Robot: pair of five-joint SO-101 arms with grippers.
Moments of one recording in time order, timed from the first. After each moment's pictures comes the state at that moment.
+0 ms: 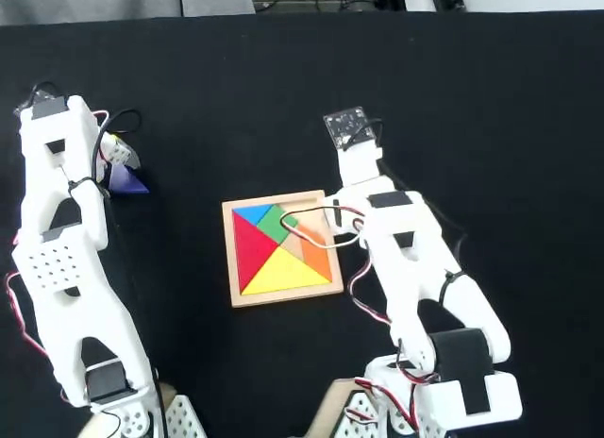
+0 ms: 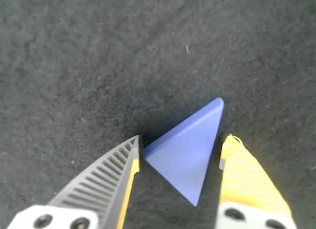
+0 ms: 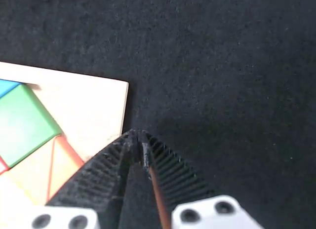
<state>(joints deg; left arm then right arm) -23.0 46.5 -32.2 79.9 32.7 -8.1 -9.5 47.8 34.8 9.3</state>
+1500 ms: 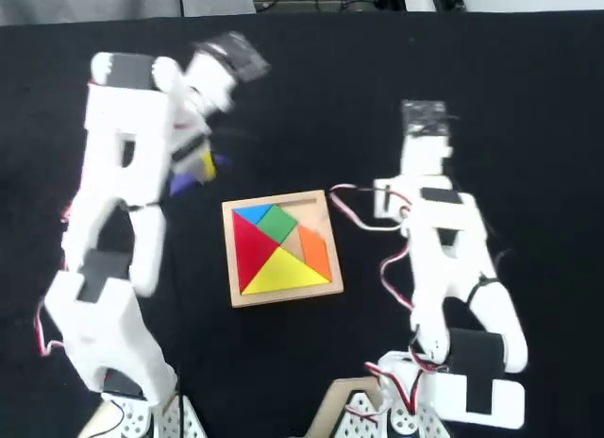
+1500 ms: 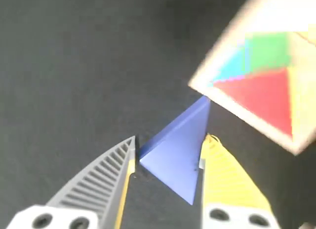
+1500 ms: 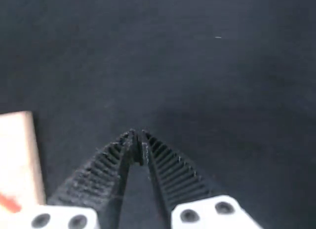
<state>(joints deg) 4.7 16.7 -29.2 100.4 -52.3 8.7 -9.5 46.1 32.5 2.3</state>
